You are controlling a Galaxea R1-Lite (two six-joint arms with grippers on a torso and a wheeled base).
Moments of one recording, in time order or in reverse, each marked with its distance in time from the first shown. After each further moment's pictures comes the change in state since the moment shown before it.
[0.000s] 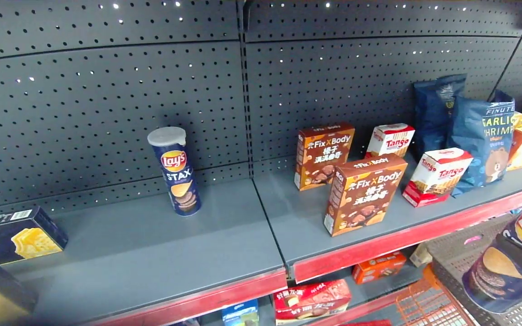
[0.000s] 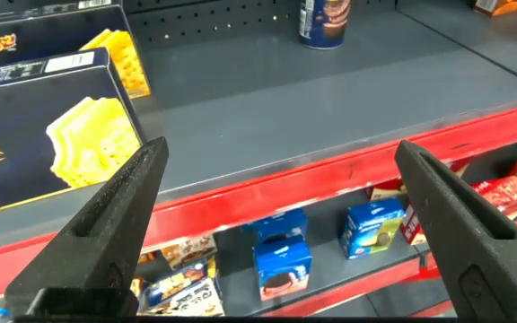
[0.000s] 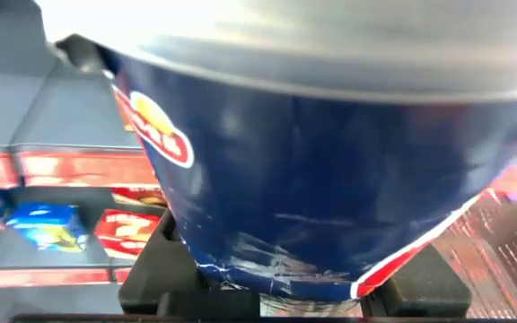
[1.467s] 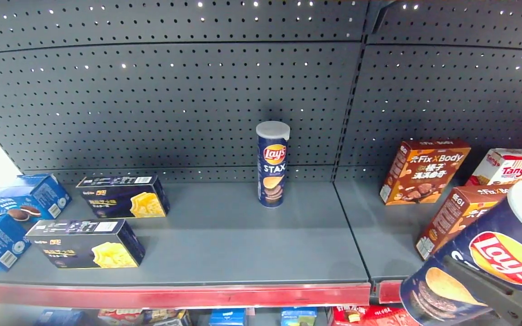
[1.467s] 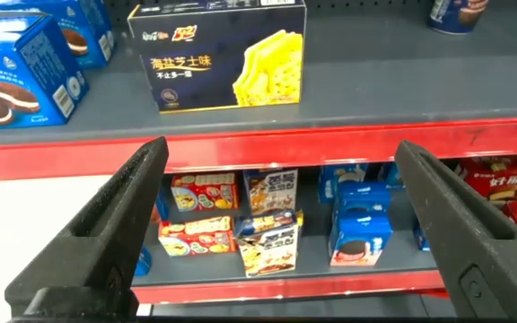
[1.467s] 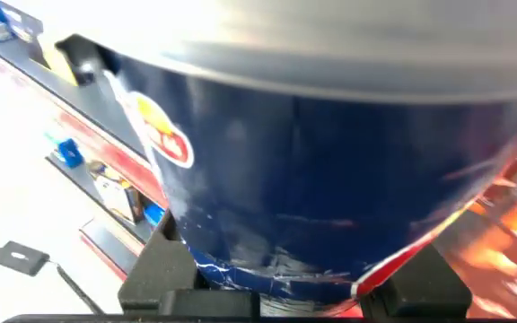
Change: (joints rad) left arm -0.001 0.000 0.000 0.000 0.000 0.000; right arm 0.425 0.111 0.000 -0.180 0.023 0.020
